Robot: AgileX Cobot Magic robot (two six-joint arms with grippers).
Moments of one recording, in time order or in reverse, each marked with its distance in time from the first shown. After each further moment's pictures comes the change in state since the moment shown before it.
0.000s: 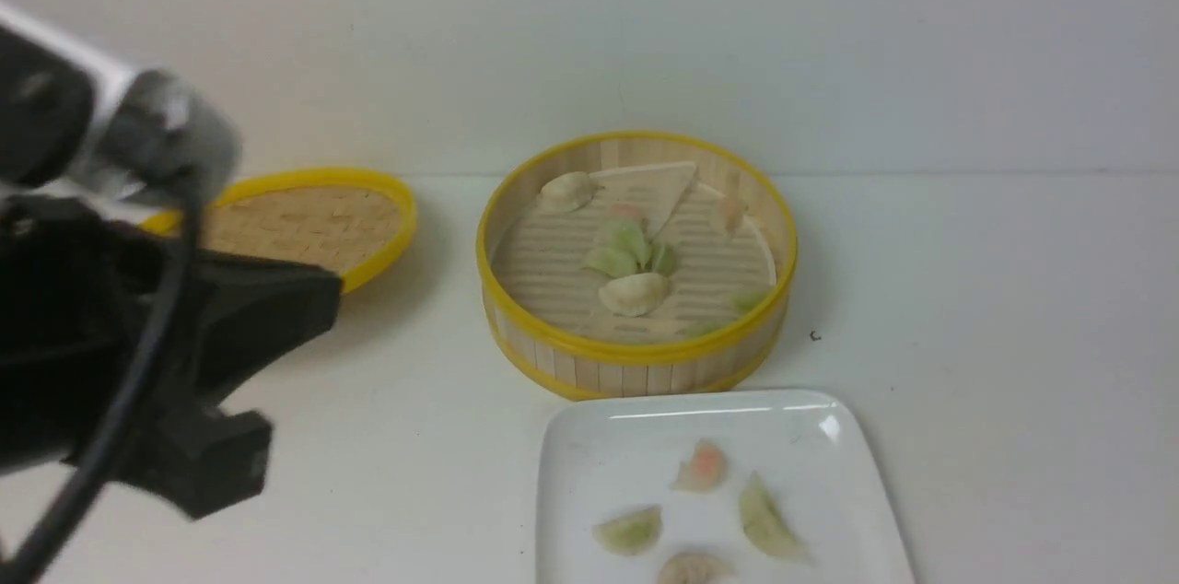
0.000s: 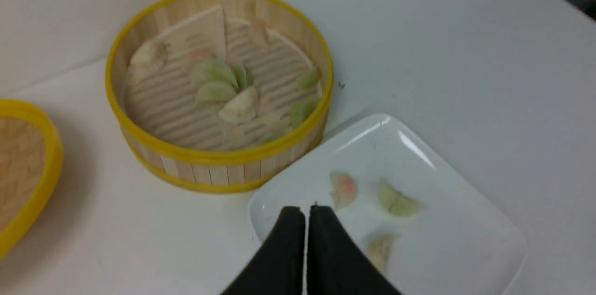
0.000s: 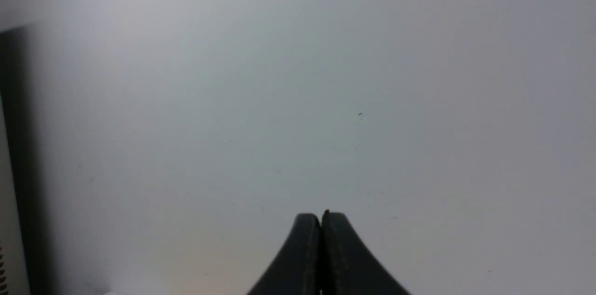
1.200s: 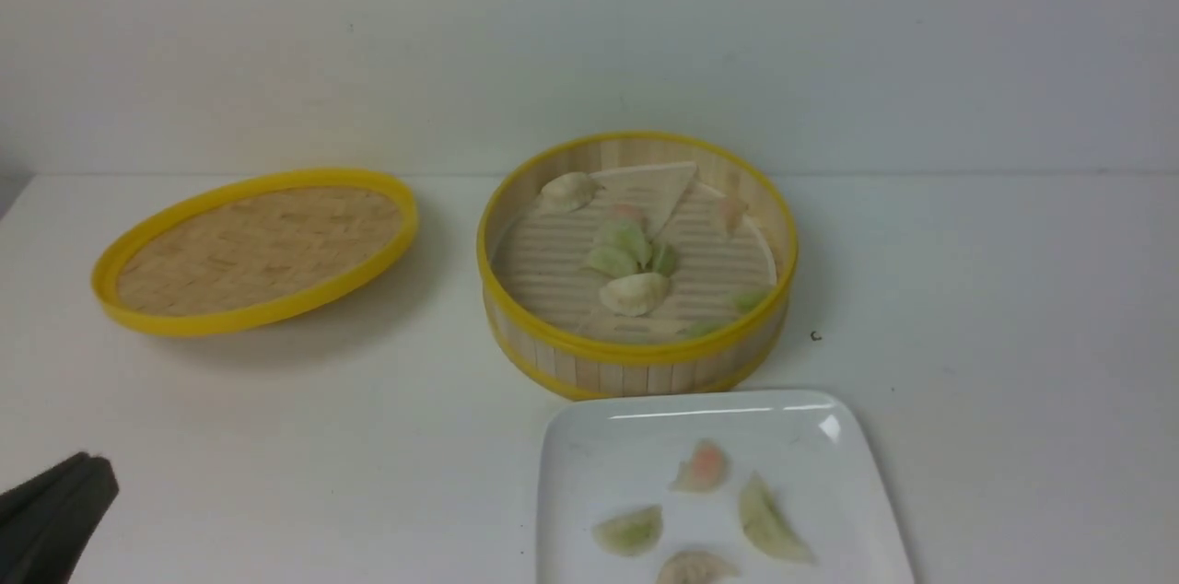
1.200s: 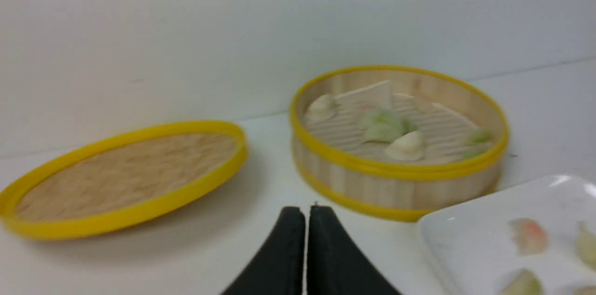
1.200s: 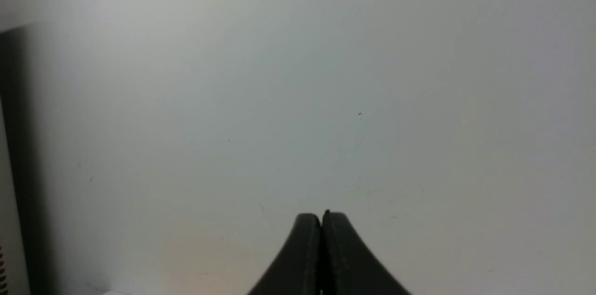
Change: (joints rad) right arm 0.000 0.000 0.000 0.000 0.000 -0.001; left arm 0.335 -0.601 0.698 0.076 -0.371 0.008
